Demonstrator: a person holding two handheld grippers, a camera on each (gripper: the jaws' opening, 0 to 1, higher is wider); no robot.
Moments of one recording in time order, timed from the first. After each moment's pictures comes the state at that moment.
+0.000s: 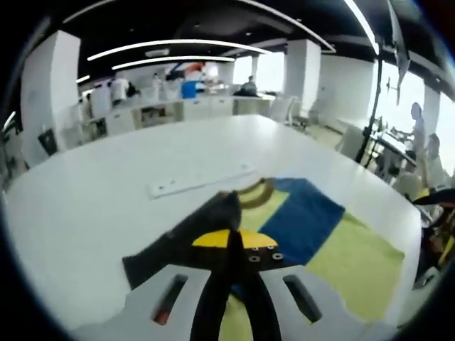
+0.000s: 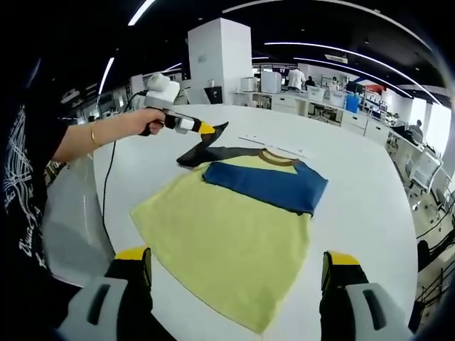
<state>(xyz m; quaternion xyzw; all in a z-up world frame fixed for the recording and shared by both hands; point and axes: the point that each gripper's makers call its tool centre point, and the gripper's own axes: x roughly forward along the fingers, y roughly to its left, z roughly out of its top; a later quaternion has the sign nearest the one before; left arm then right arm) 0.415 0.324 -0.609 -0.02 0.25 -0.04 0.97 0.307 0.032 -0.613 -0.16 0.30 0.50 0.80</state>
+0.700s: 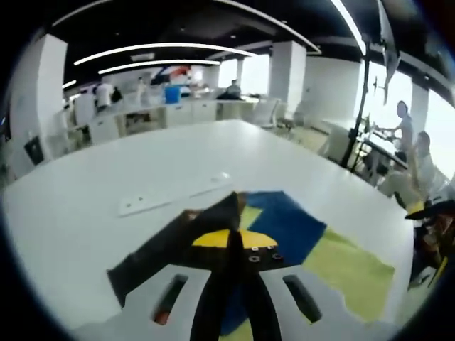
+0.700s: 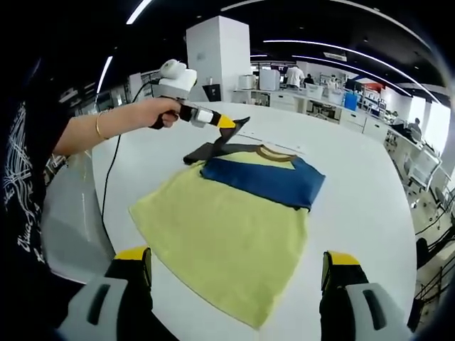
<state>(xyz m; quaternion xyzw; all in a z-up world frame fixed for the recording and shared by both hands) 0.450 0.265 -0.599 -0.02 0.24 -0.08 0.97 0.308 0.024 -0.618 -0.16 0.31 0.50 0.80</state>
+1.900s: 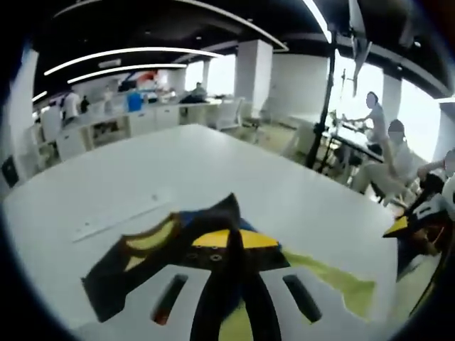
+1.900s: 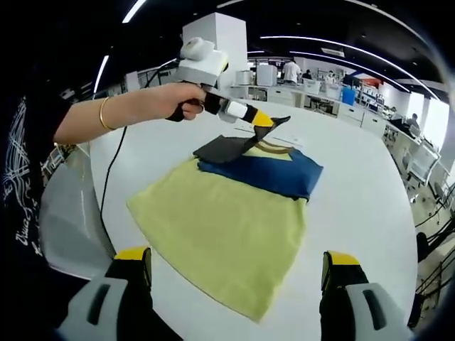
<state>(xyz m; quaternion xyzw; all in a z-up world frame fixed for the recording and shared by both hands) 0.477 0.159 -0.597 0.00 0.23 -0.19 0.95 0.305 0.014 -0.629 -0.16 0.32 0.49 0.80</state>
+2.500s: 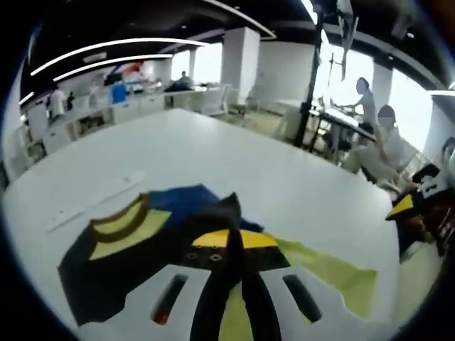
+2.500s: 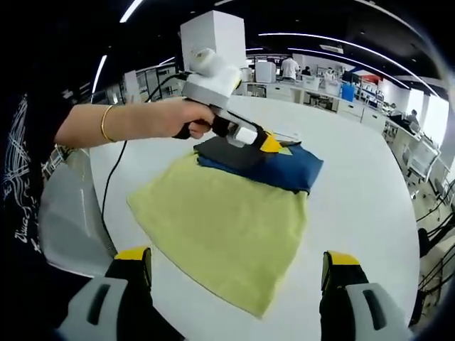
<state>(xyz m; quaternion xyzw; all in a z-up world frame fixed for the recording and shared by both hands) 0.473 0.122 -0.651 0.01 0.26 -0.22 0.94 0.304 0.008 -0.639 -0.16 0.33 0.48 0.79</state>
